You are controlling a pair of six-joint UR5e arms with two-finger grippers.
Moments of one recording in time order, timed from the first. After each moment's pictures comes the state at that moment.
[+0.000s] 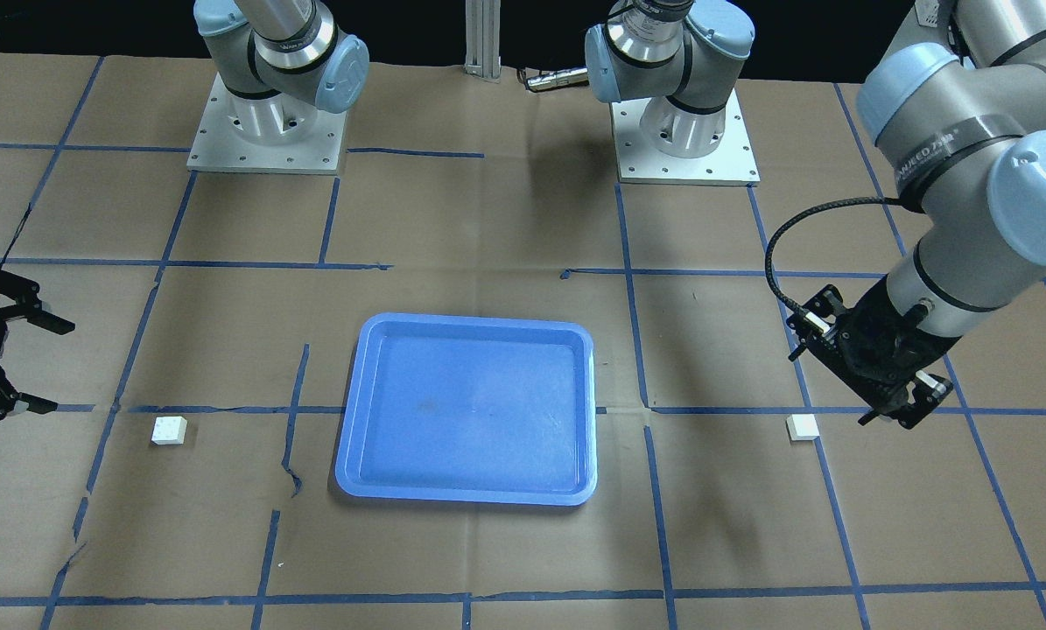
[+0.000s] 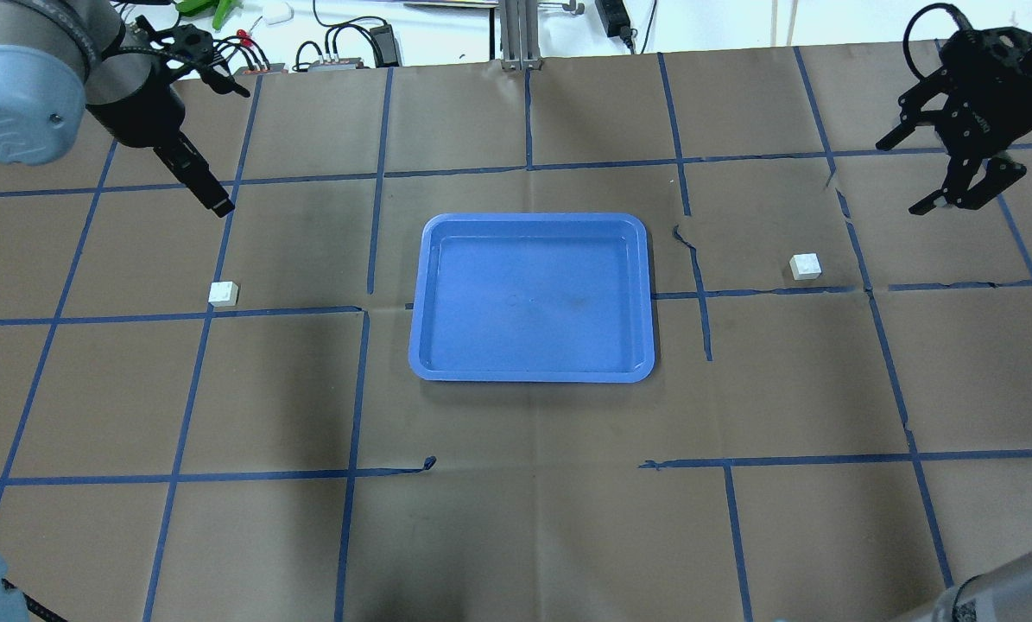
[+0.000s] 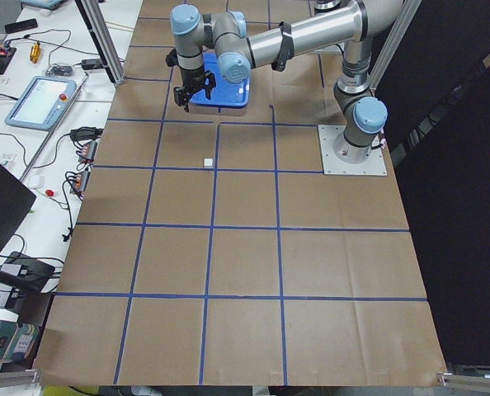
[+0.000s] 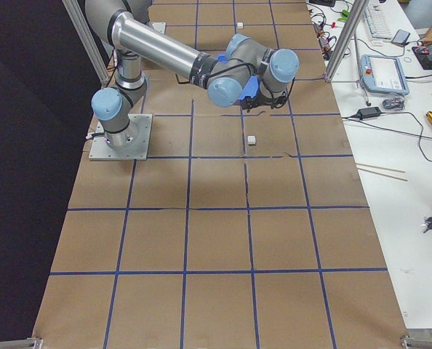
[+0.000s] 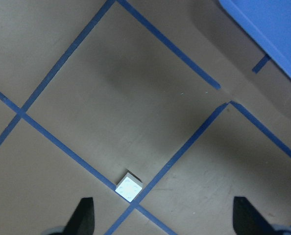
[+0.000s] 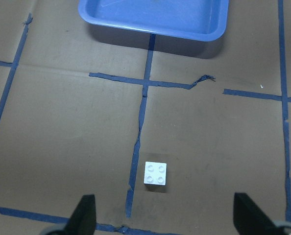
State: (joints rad) left arm -1.34 -1.86 -1.56 -1.28 1.57 1.21; right arm 1.07 -1.24 1.54 -1.60 -1.19 -2.24
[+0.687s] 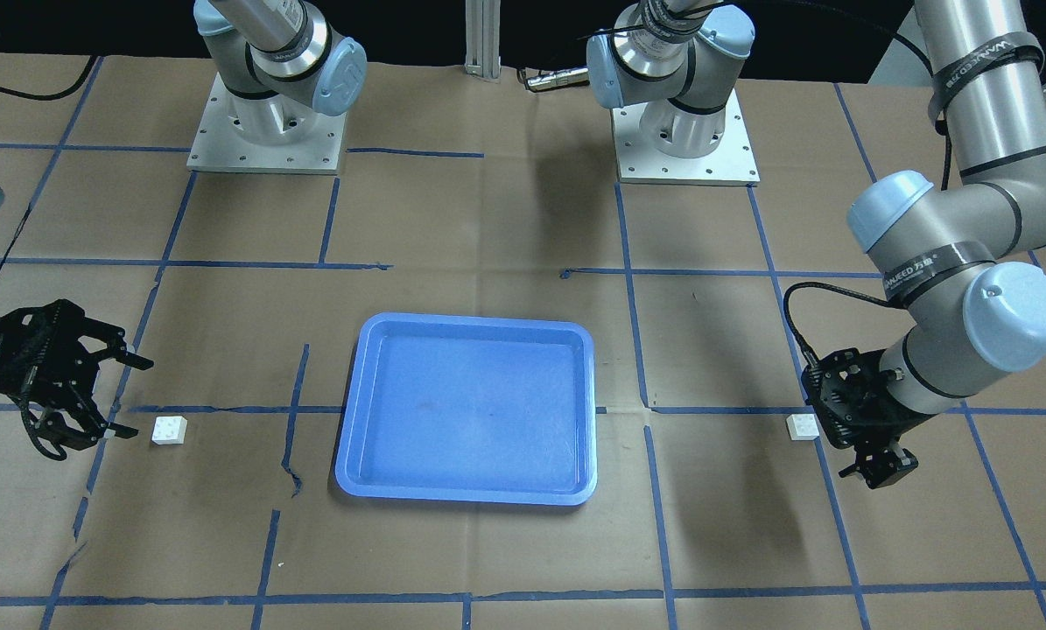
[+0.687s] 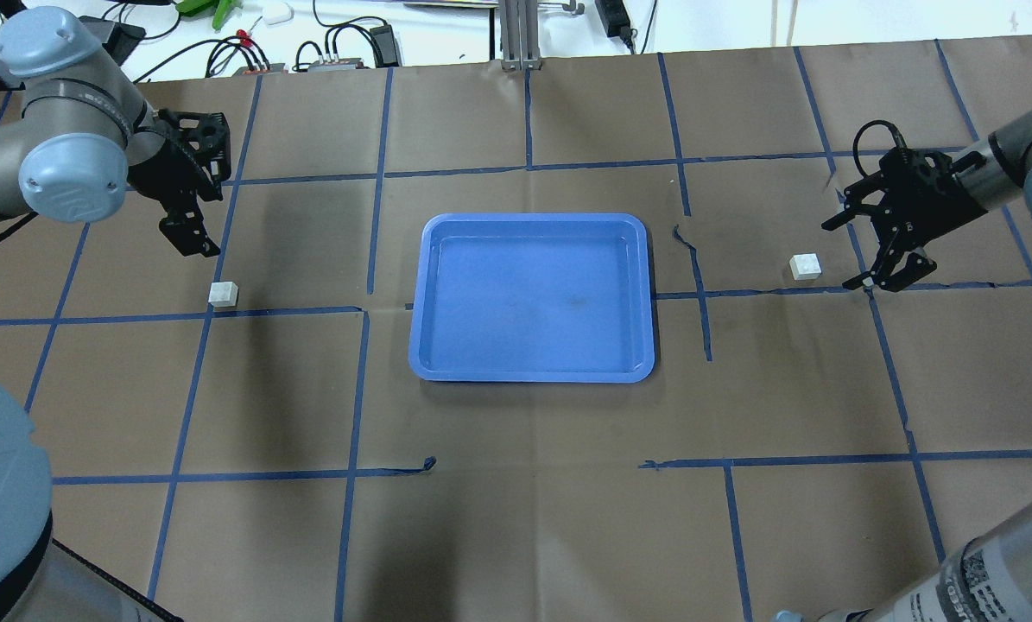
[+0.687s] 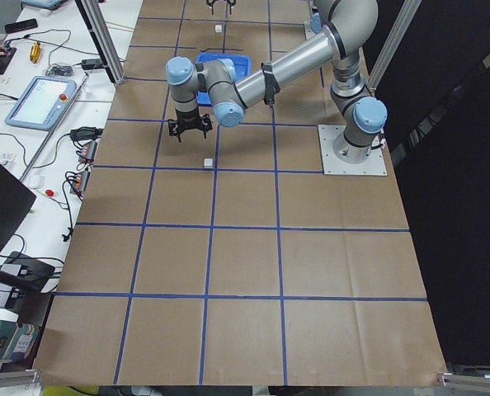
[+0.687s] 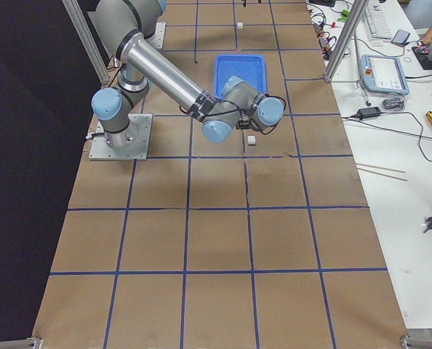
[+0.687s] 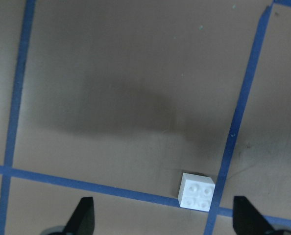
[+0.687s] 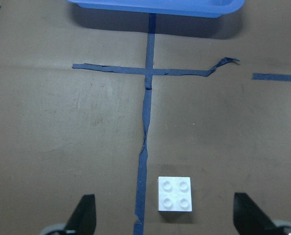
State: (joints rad) left arm -1.27 -2.00 -1.65 -1.08 1.58 1.70; right arm 1.03 -1.13 1.76 -1.88 -1.09 -2.24
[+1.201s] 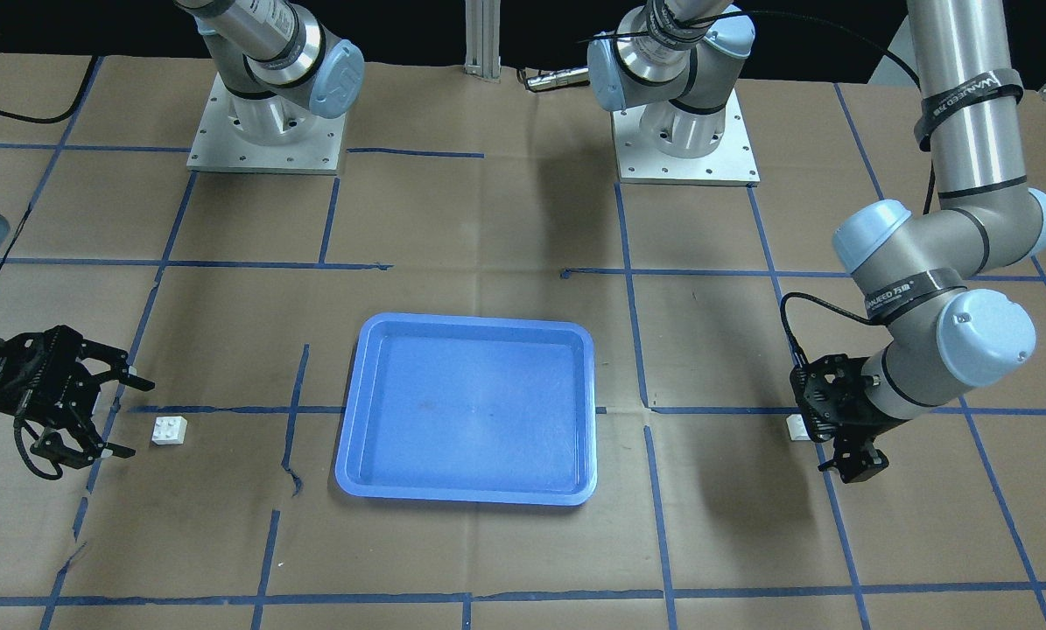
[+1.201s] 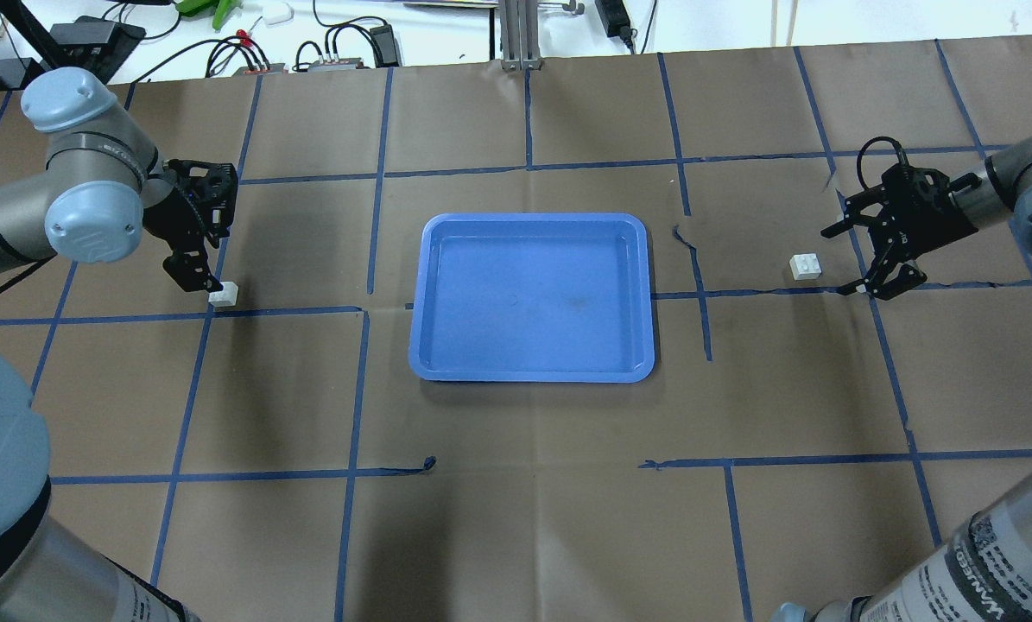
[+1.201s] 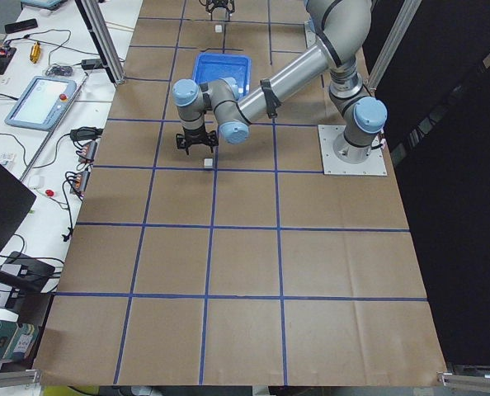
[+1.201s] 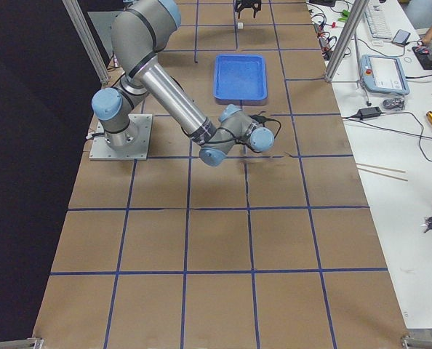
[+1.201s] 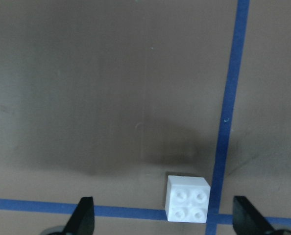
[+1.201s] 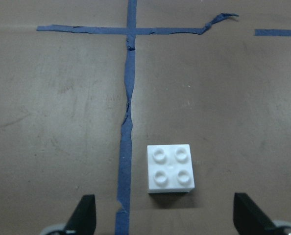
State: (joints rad) left arm -1.23 -2.04 -1.73 -1.00 1.57 1.81; right arm 1.01 -1.05 1.77 -1.97 -1.05 -2.24
